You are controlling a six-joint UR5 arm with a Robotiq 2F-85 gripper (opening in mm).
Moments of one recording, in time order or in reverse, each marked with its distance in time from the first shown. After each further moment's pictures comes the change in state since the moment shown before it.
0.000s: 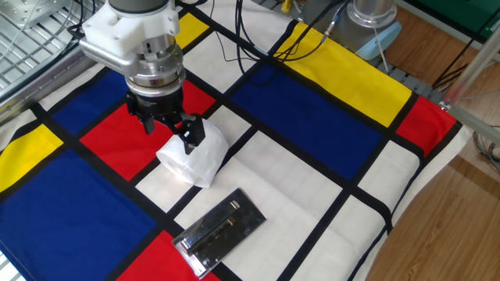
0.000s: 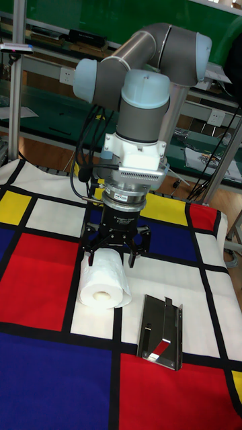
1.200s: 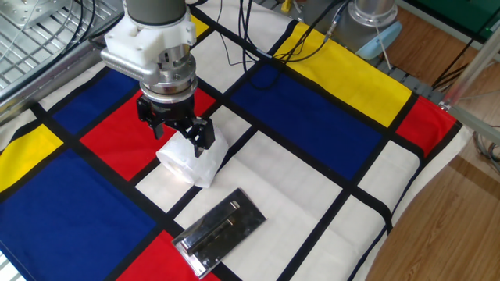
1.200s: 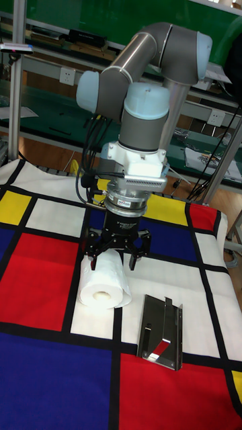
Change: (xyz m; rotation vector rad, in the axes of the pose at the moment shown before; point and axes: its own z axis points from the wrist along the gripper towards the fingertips) arm 0.013 0.006 0.020 0.003 -0.025 -0.100
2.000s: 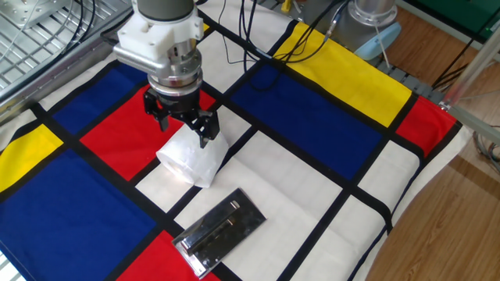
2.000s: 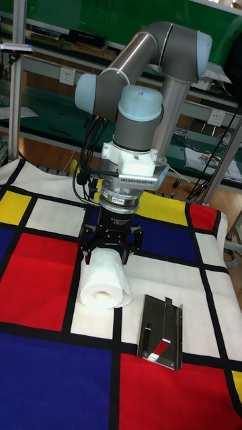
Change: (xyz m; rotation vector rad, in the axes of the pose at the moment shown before) arm 0.034 -0.008 0.006 0.020 0.031 -0.007
